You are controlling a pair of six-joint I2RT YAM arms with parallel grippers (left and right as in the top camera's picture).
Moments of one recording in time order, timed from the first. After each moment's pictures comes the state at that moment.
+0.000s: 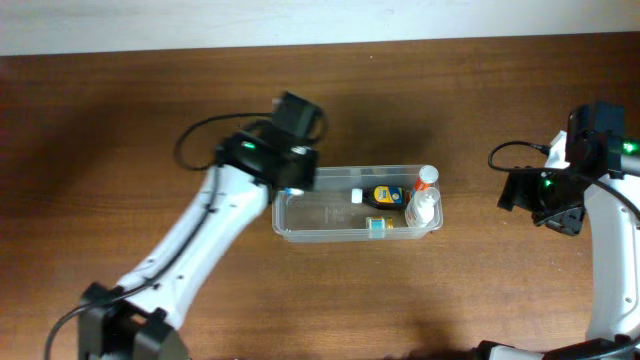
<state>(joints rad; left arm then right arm) -0.57 1.70 1.48 -0.91 -0.15 -0.21 -0.30 1.45 1.38 -1.38 -0.07 0.16</state>
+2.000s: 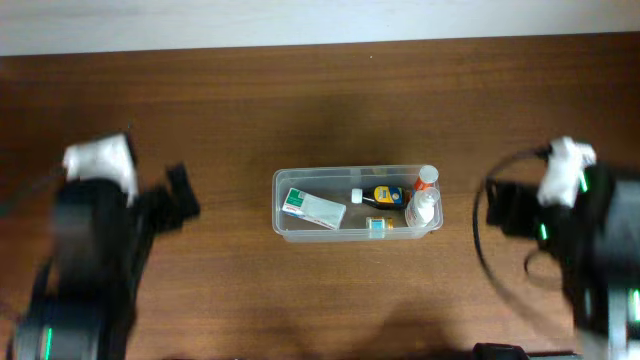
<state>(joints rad) -0.10 0.88 1.25 -0.94 -0.17 -0.27 -0.12 0.86 1.18 -1.04 -0.09 0.08</state>
